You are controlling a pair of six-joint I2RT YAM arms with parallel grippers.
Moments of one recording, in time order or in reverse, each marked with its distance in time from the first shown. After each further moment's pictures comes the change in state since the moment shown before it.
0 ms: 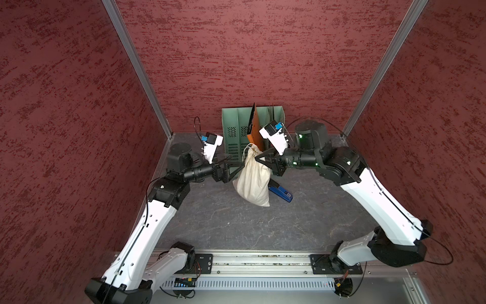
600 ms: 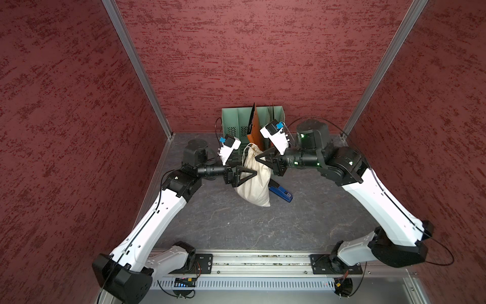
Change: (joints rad) left arm -0.109 0.119 0.032 0.027 0.113 0.090; right arm 0.000 -0.001 0.012 0.000 -0.011 0.003
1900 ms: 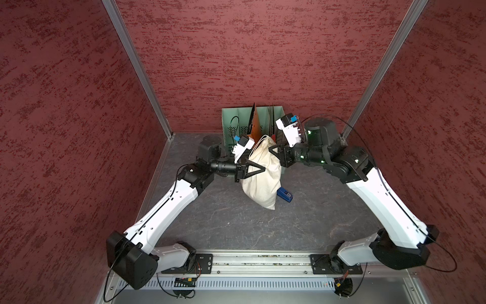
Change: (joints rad) left arm -0.087 0.119 0.030 0.150 0.143 -0.085; right arm -0.109 -0.011 -0.027 -0.054 0.190 0.155
